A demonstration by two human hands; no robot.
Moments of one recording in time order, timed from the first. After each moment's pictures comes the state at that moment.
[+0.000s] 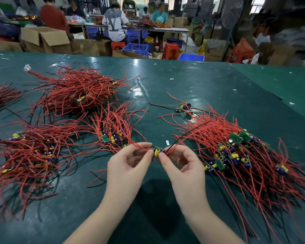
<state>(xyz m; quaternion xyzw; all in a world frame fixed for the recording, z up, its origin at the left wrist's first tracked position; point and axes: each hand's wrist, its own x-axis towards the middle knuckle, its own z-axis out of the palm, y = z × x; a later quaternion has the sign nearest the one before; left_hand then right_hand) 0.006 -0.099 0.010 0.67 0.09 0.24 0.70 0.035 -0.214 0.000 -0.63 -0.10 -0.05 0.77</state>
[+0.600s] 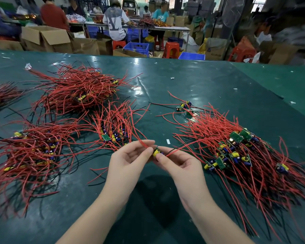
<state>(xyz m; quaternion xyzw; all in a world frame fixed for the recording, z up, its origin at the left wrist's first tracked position) 0.009 -0.091 0.009 0.64 0.07 0.19 0.74 0.039 -0.217 0.003 -0.58 -0.09 0.09 0.80</state>
